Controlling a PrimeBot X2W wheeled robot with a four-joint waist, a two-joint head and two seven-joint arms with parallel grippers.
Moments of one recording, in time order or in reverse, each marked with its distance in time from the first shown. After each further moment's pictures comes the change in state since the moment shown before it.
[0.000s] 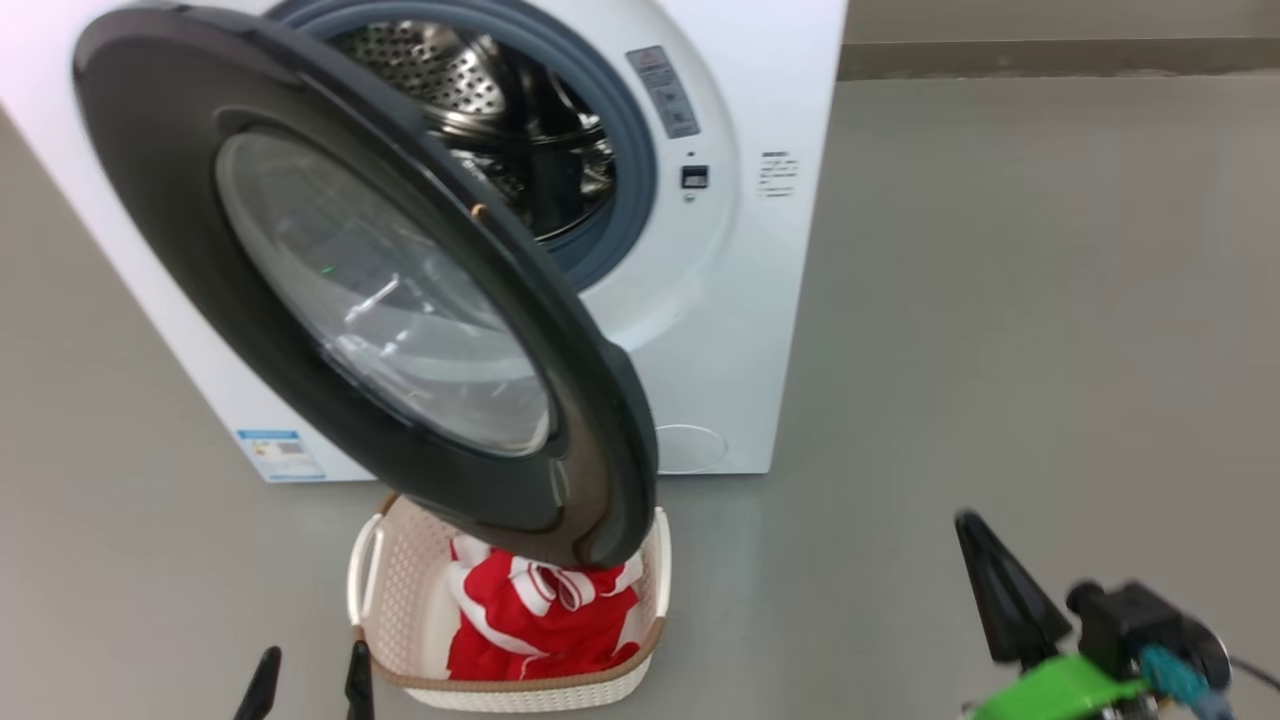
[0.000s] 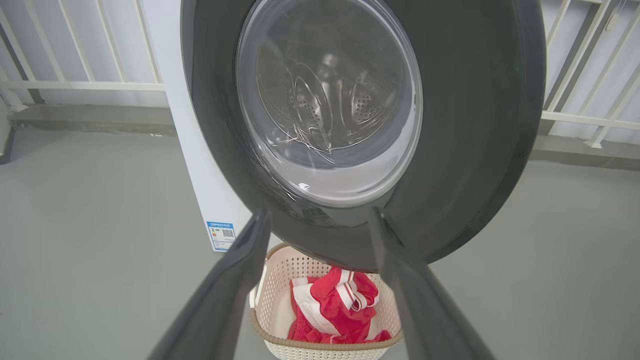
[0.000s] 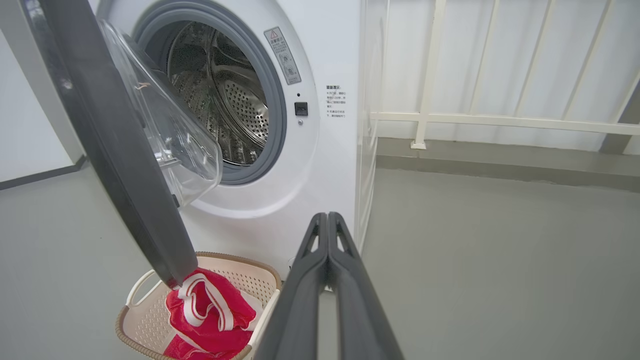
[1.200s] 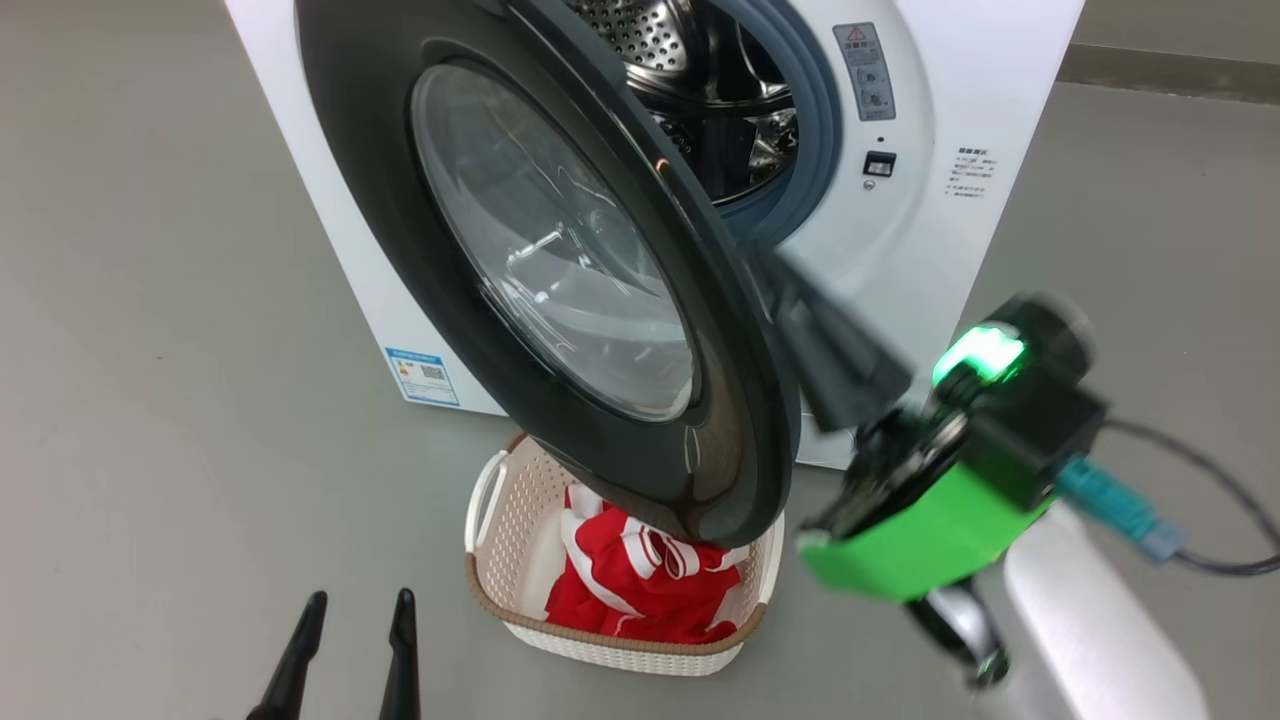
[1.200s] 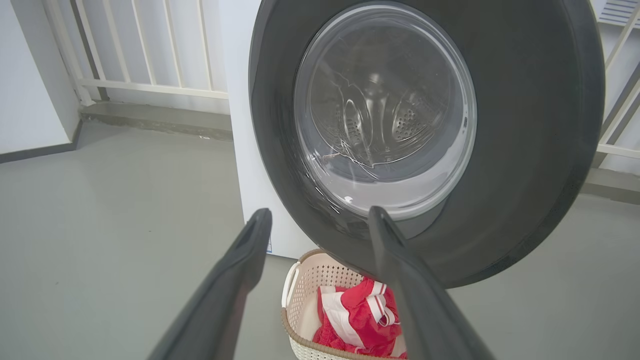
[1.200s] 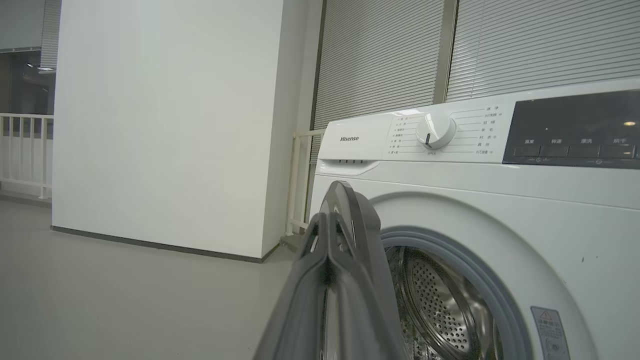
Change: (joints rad) left arm -0.099 -0.020 -0.068 0.035 -0.006 0.000 -0.021; right arm -0.476 -0.020 0.320 -0.241 0.078 0.000 0.060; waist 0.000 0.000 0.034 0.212
